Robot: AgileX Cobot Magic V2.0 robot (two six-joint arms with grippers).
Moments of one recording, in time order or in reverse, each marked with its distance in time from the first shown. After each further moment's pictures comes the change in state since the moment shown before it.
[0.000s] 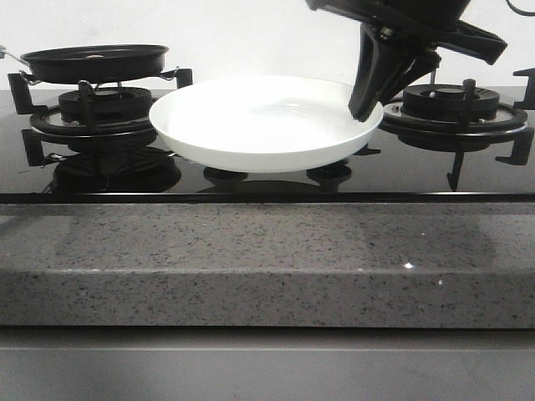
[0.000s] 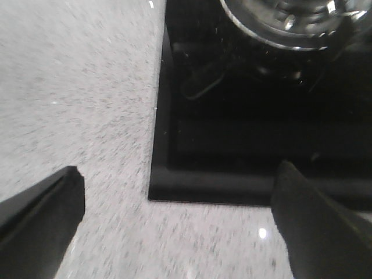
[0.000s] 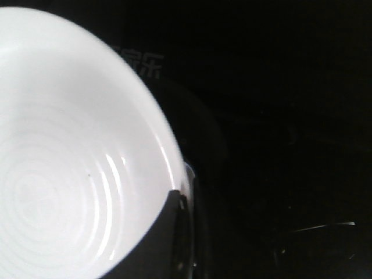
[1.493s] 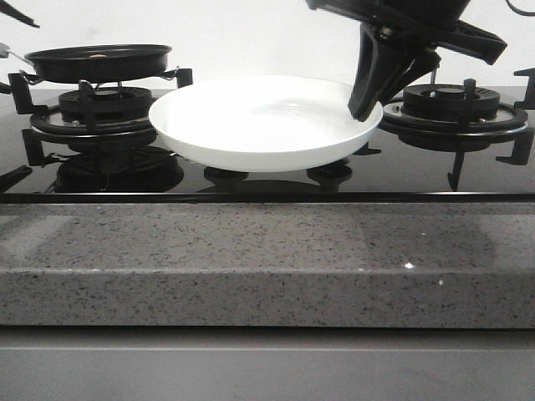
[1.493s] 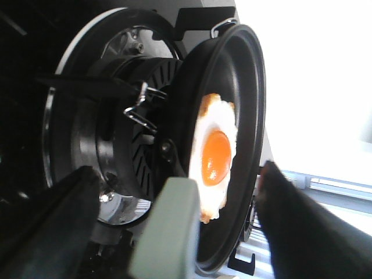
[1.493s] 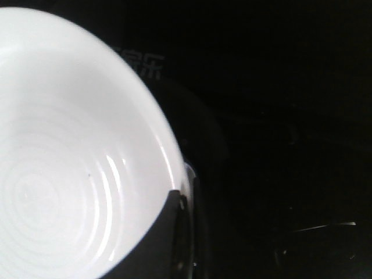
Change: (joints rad) left arm 0.343 0.746 -0.317 -1.343 0.151 0.294; right arm 0.000 0.000 0.000 0.002 0.000 0.000
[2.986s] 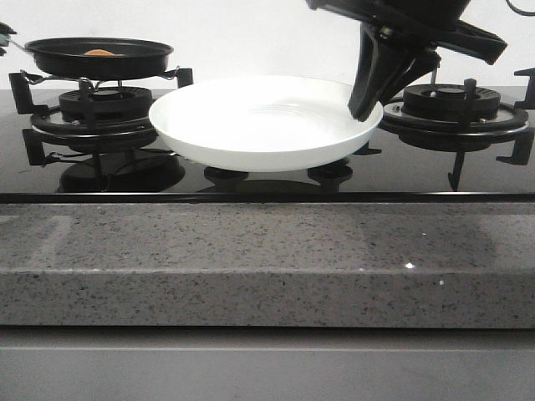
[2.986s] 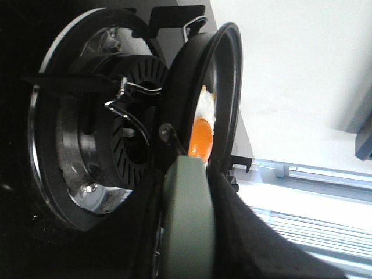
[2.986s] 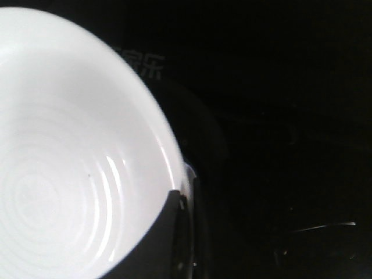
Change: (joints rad) left arm 0.043 -0.016 -0.002 -0.059 0.077 0.076; right arm 0.000 0.000 0.000 0.000 0.000 0.002
